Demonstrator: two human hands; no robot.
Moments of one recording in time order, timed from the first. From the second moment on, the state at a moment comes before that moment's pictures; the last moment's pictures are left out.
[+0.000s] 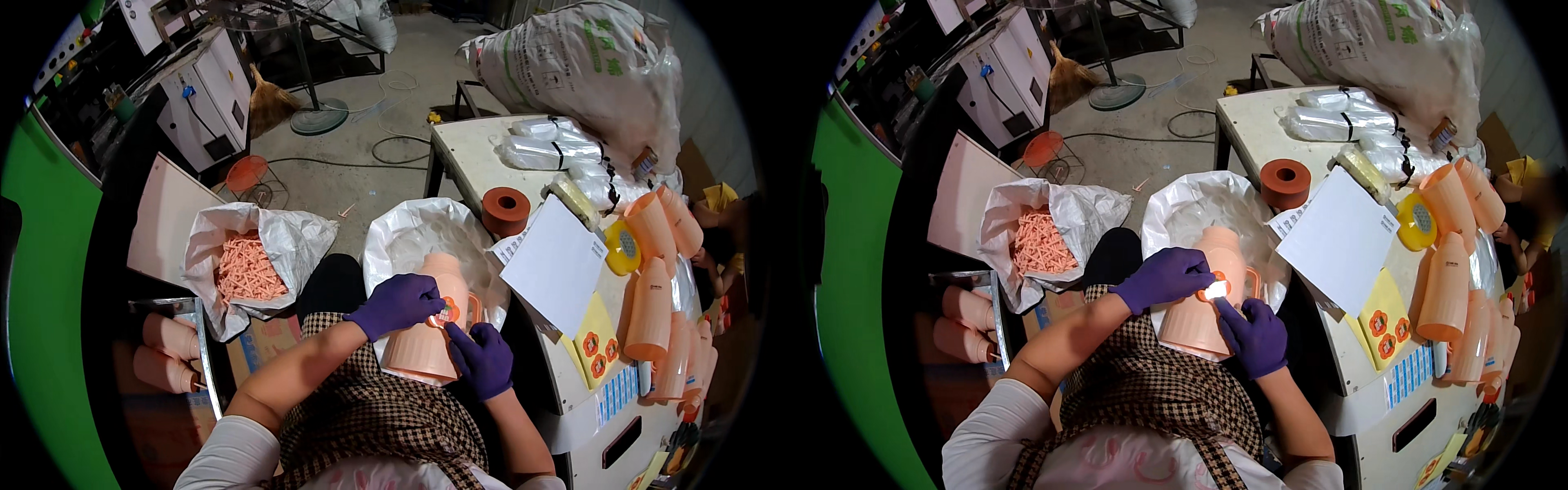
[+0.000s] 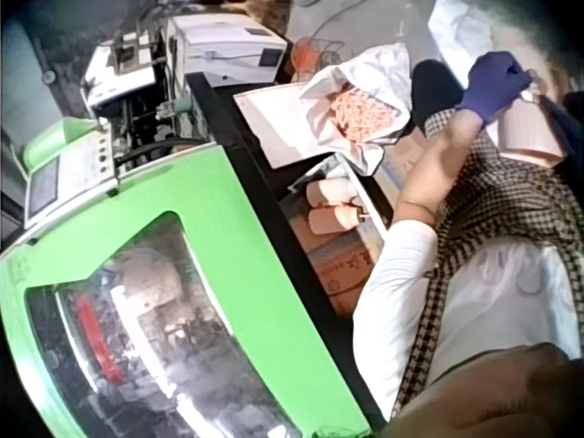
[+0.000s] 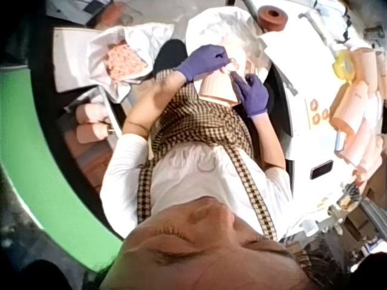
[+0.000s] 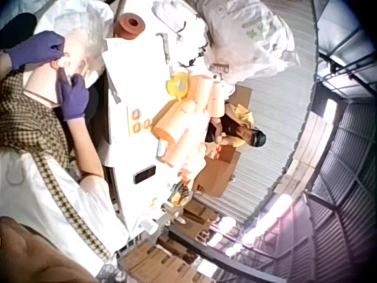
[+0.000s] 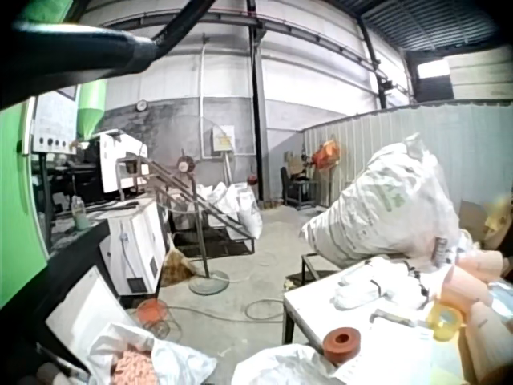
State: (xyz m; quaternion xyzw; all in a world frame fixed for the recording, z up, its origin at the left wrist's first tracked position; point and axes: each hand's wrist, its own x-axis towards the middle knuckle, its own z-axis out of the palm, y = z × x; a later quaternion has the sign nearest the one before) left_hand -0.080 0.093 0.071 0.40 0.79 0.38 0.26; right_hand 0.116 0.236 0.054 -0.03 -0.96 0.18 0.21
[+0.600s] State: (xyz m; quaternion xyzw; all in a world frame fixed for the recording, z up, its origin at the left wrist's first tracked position) left_hand -0.051 0.151 0.087 0.58 0.75 0.30 -0.12; right_hand 0.180 0.351 0.126 -0.22 -0.93 0.18 0.23
